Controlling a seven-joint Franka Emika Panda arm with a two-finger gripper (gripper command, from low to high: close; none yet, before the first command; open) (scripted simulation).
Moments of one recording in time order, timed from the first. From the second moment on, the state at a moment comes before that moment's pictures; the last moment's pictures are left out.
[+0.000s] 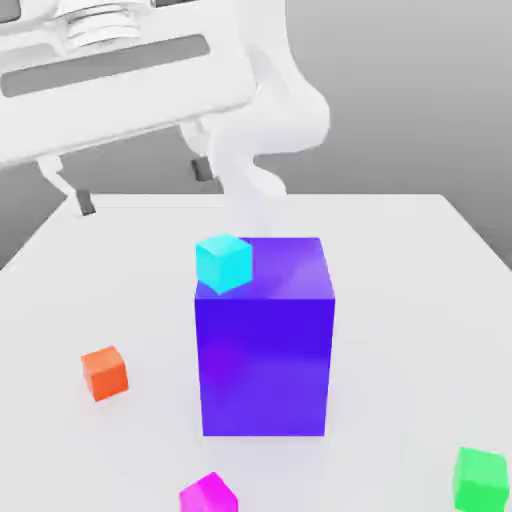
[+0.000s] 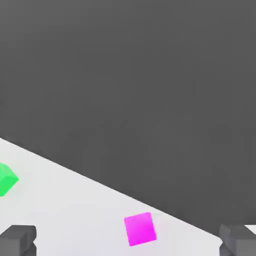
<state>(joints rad) 0.20 -0.13 -0.46 -2.16 0.33 2.13 -0.10</state>
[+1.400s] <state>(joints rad) 0.10 0.45 -0.35 -2.25 0.37 2.39 -1.42</state>
